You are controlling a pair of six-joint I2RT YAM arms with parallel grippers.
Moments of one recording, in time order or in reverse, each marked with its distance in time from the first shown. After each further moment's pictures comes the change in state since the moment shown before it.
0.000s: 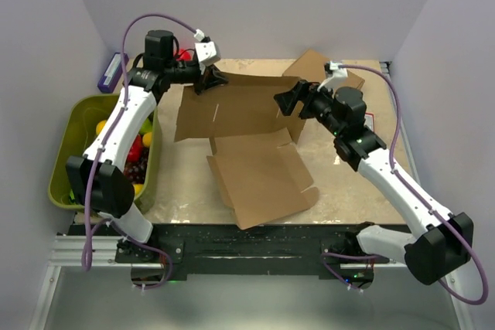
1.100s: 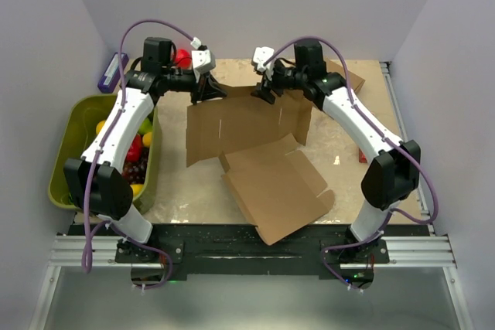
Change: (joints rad) left arm 0.032 -0.005 -0.022 -0.157 0.143 0.053; right arm 0.002 0.586 0.676 -0.407 -0.557 -1.235
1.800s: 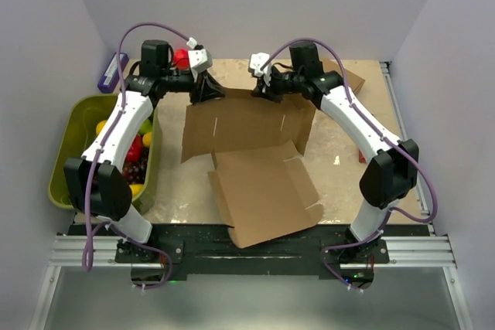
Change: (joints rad) left arm 0.023 -0.008 -0.069 0.116 0.009 -0.082; right arm 0.015 0.028 0.055 -0.152 -0.060 -0.040
